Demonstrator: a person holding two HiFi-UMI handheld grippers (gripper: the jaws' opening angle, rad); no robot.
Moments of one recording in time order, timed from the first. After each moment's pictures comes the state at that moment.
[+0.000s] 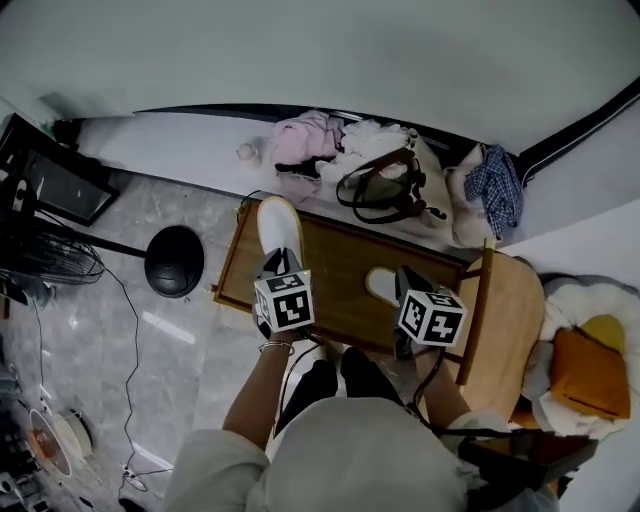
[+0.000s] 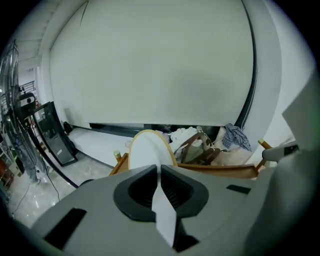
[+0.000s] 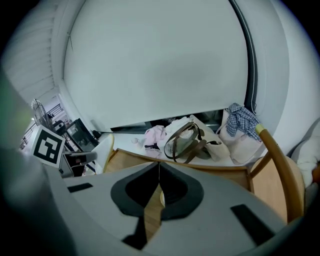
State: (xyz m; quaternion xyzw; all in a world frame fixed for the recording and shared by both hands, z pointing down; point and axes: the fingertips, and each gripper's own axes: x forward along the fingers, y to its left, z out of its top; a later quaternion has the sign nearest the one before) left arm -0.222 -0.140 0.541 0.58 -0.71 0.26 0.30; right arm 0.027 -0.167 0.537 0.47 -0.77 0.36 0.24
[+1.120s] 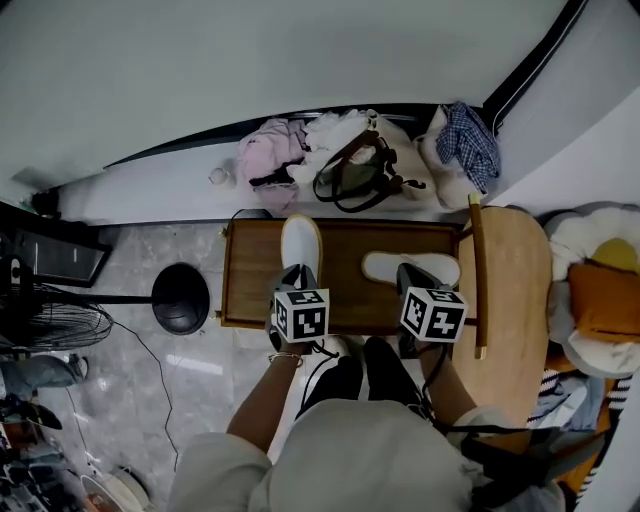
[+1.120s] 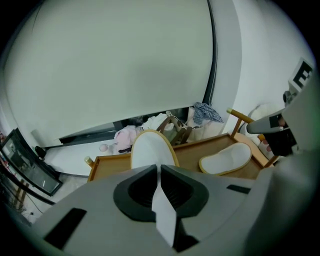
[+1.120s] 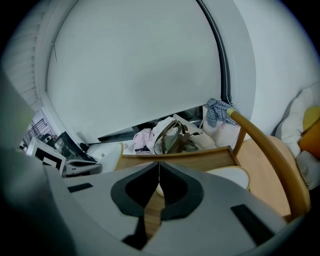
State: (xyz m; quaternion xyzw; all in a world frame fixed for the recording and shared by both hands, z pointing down) left arm -0.159 -0.127 0.568 0.69 -0.58 0.37 0.25; right arm 0.054 -0.127 0.541 0.54 -0.72 0.39 0.20
